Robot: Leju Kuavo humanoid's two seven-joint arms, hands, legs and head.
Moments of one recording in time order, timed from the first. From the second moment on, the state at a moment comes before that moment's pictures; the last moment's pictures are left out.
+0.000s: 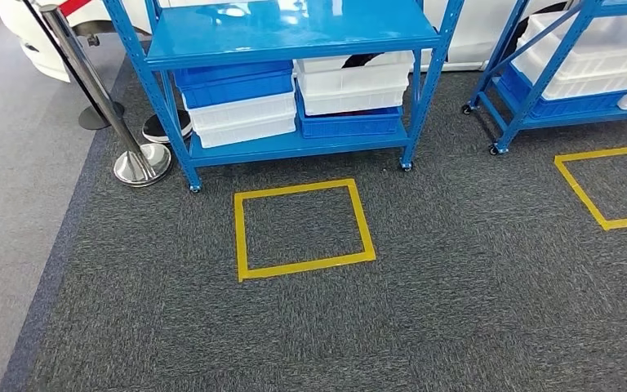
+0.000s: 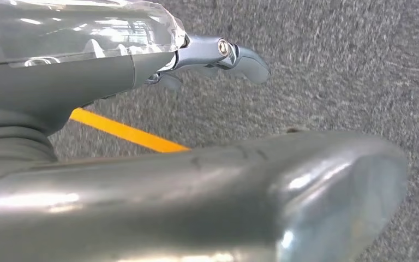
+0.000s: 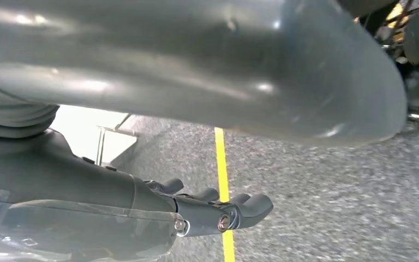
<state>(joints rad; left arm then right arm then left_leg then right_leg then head) -0.08 -0.17 1.32 -0.22 -0.66 0.24 -0.39 0.00 0.17 -0.38 -0.18 0.24 -0.22 0.16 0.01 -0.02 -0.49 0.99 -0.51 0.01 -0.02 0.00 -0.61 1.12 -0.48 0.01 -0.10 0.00</state>
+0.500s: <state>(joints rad) -0.07 -0.21 1.33 -0.22 -0.64 0.24 -0.42 0.00 0.17 -0.39 -0.18 0.26 -0.21 0.19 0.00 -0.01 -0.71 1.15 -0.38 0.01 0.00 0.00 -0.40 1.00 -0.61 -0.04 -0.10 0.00</state>
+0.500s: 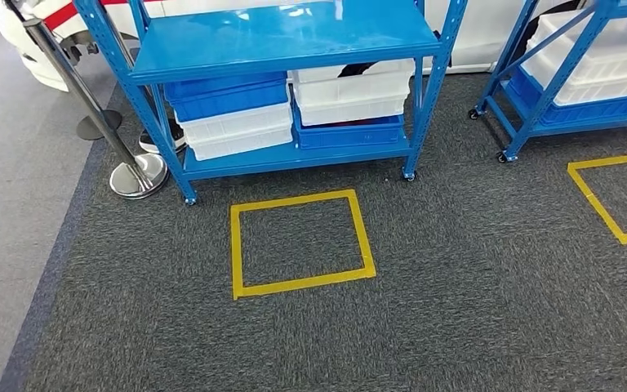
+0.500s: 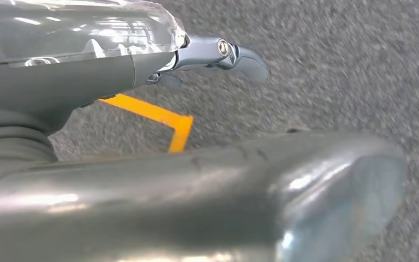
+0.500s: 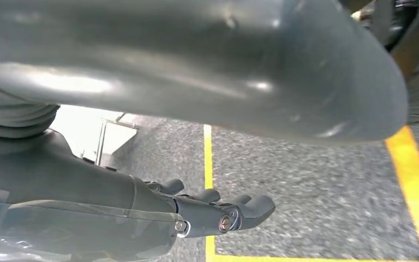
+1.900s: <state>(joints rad) -0.07 -0.22 1.38 -0.22 -0.58 0.29 -0.41 -0.01 0.14 -0.38 -0.18 0.29 -0.20 0.15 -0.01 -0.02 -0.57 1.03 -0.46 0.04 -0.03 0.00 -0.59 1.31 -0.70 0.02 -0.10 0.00</state>
